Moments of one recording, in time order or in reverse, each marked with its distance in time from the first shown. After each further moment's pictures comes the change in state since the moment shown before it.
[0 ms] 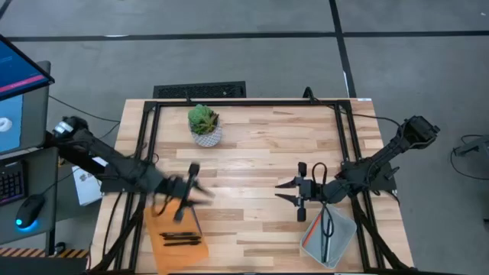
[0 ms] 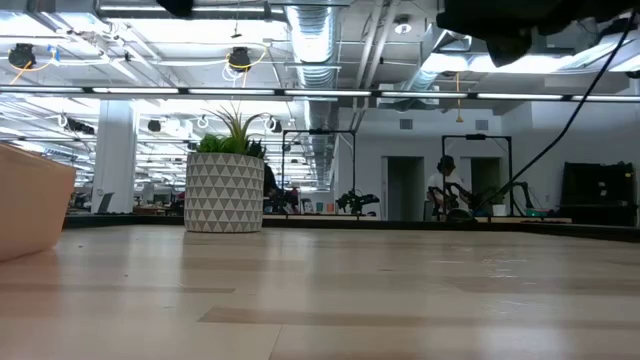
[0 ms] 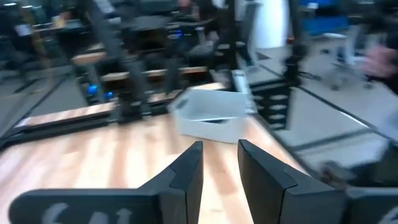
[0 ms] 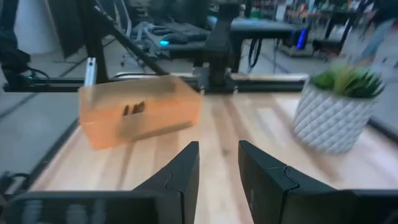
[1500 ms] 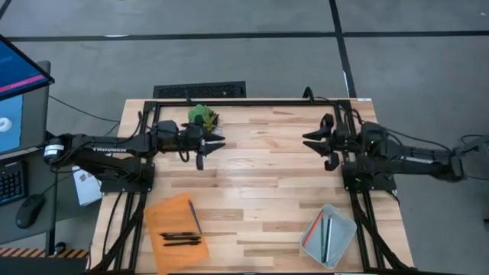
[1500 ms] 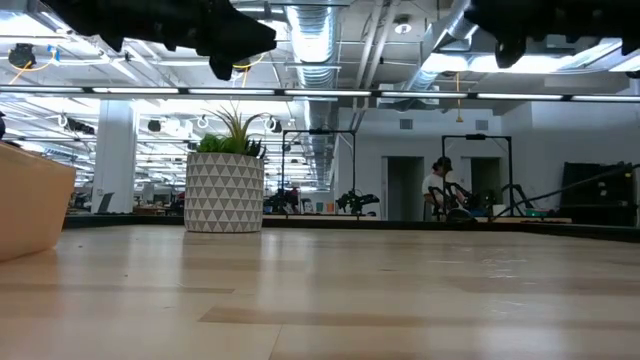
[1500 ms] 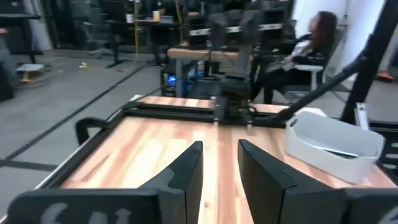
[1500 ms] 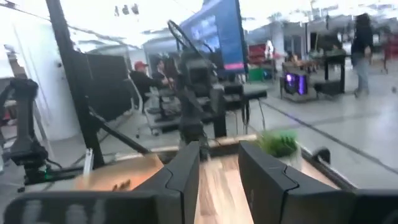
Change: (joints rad) left arm 0.699 0.015 0.000 0.074 0.352 -0.085; right arm -0.792 -0.767 -0.121 -0.318 -0.809 0.044
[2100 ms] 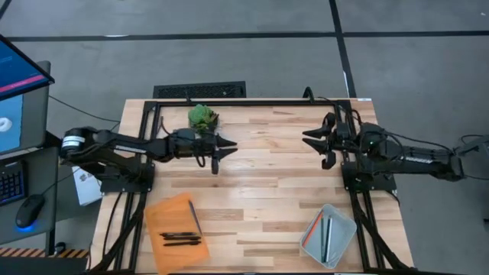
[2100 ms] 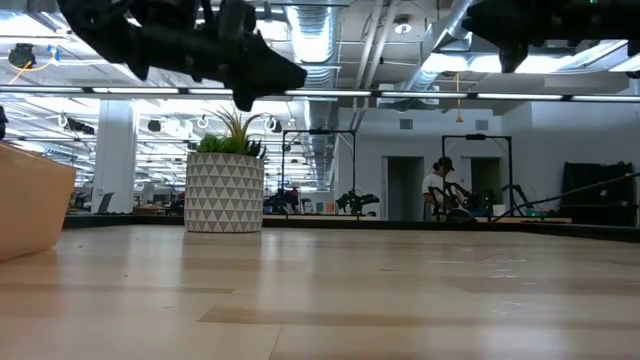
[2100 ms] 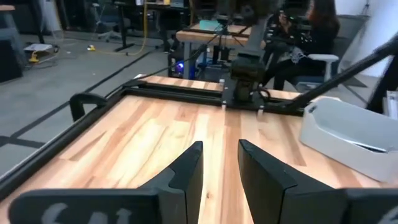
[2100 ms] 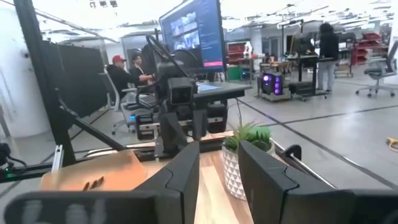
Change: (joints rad) left arm -0.047 0.274 0.000 0.221 -0.086 -0.036; right arm 0.016 -0.015 -0.009 -0.029 0.105 -0.055
